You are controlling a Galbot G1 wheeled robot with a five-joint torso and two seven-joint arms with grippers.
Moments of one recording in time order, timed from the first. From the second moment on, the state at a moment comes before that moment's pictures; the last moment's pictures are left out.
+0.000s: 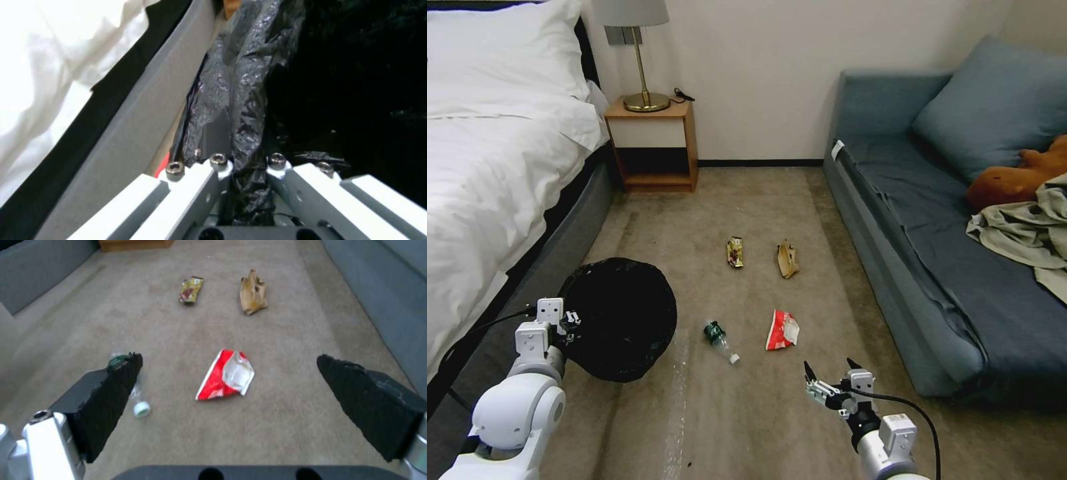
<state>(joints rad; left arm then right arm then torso) 1.40 -1.15 -0.71 -2.06 -0.31 0.58 -0.26 -1.76 1.49 0.47 2.14 0.10 -0.23 -0.06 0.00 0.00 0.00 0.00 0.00</state>
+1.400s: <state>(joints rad) 1.38 -1.14 -0.70 -2.02 -0.31 0.56 -0.25 -1.71 1.47 0.42 2.06 0.09 -0.25 -0.07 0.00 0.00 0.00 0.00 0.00</state>
